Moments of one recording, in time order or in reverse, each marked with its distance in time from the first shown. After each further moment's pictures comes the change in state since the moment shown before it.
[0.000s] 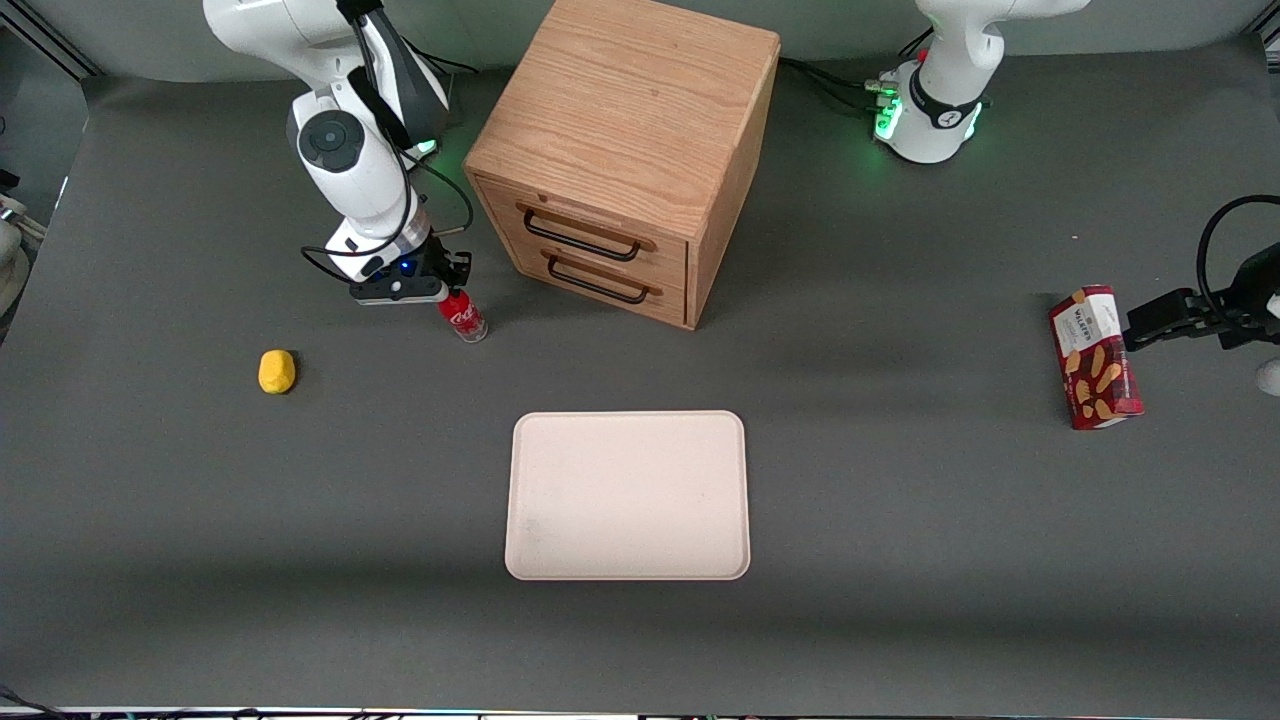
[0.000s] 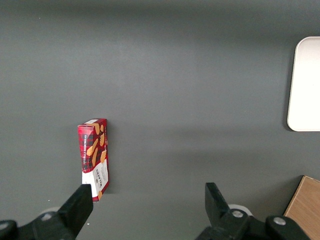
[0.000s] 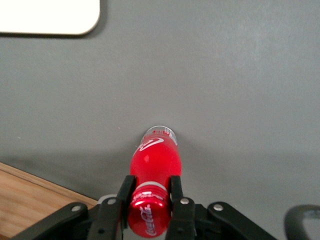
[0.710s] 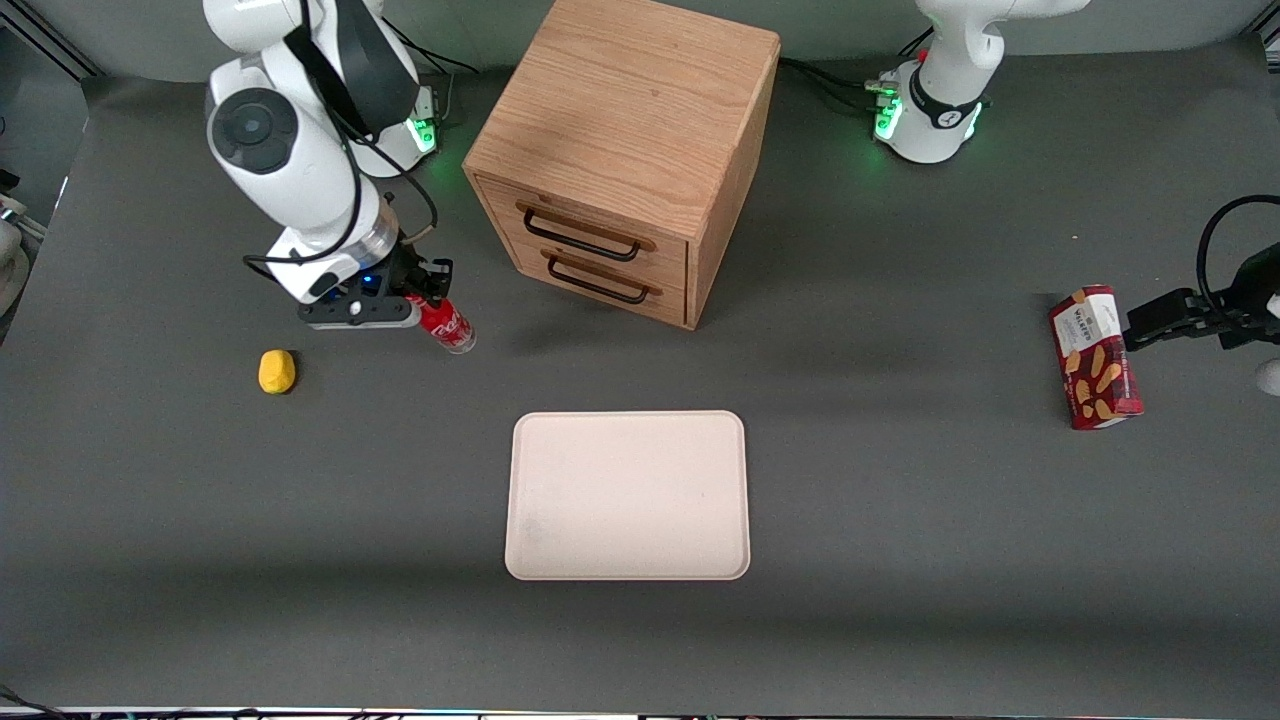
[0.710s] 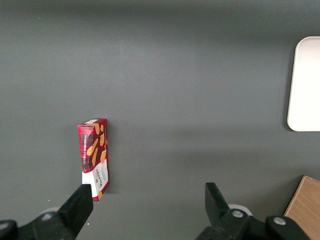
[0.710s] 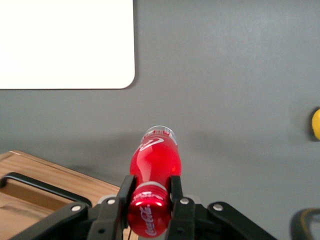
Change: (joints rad) arm -0.033 0.169 -0.014 0.644 -0.004 -0.561 -0.011
